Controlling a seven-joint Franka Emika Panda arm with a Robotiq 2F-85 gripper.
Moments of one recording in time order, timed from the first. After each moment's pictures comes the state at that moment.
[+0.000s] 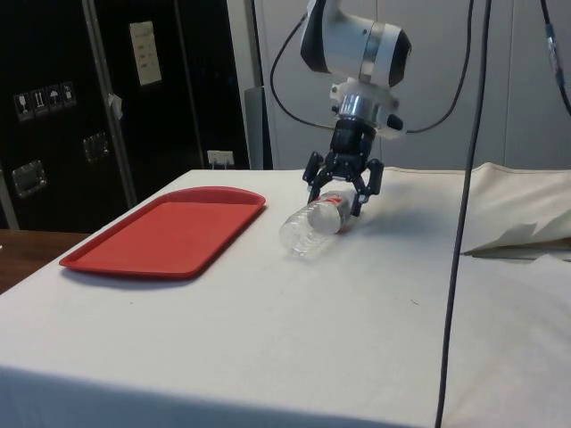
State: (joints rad) arm -0.01 0.44 -0.47 -2.30 1.13 2.23 0.50
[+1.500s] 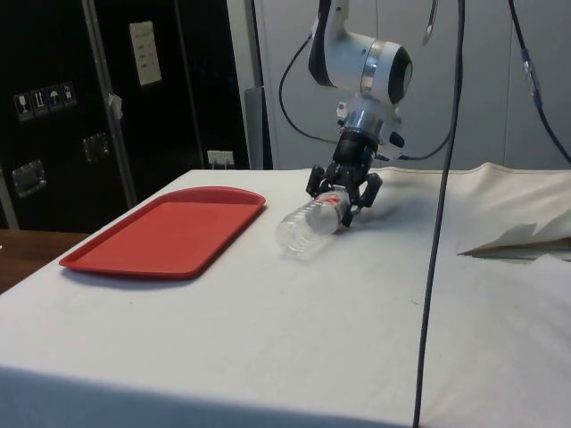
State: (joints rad) arm -0.02 0.61 -0.56 -2.19 1.26 1.97 0.37
